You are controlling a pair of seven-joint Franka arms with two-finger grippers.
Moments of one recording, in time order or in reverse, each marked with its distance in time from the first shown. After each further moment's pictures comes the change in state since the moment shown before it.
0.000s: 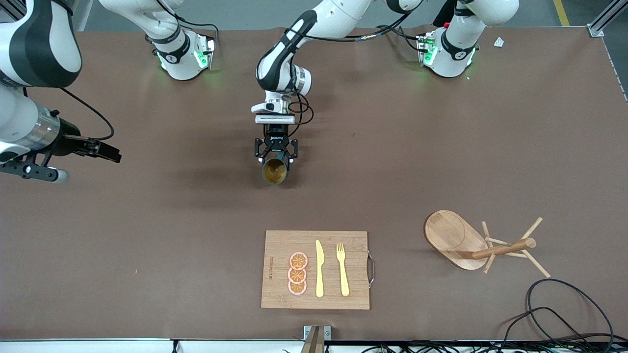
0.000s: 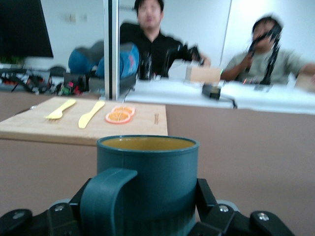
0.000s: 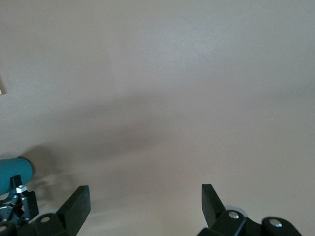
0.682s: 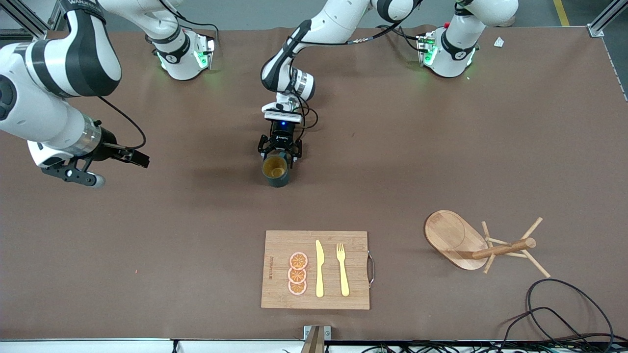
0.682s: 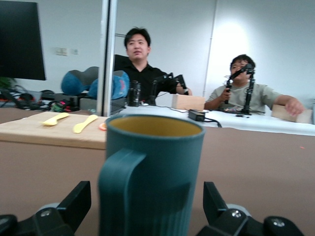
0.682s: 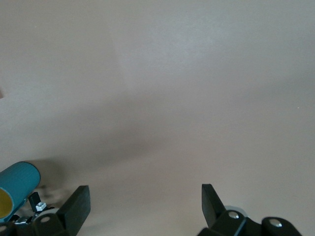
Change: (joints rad) left arm -0.017 0.065 -0.072 -0.011 0.118 -0.183 -0.144; right arm 0.079 0.000 0.001 -0.115 0.000 0.114 0.126
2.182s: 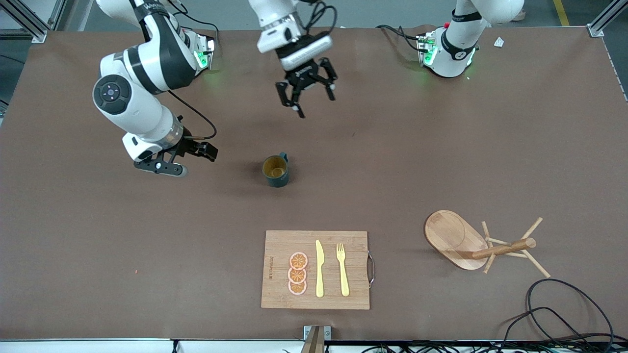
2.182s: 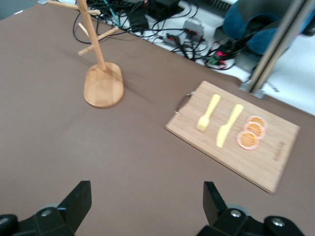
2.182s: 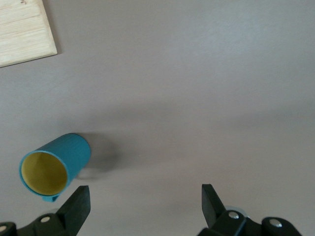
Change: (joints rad) left arm 0.291 -0.853 -0.133 -0.138 -1.028 -0.233 0.916; right arm 0.254 0.008 0.006 -0.192 0.092 0.268 0.142
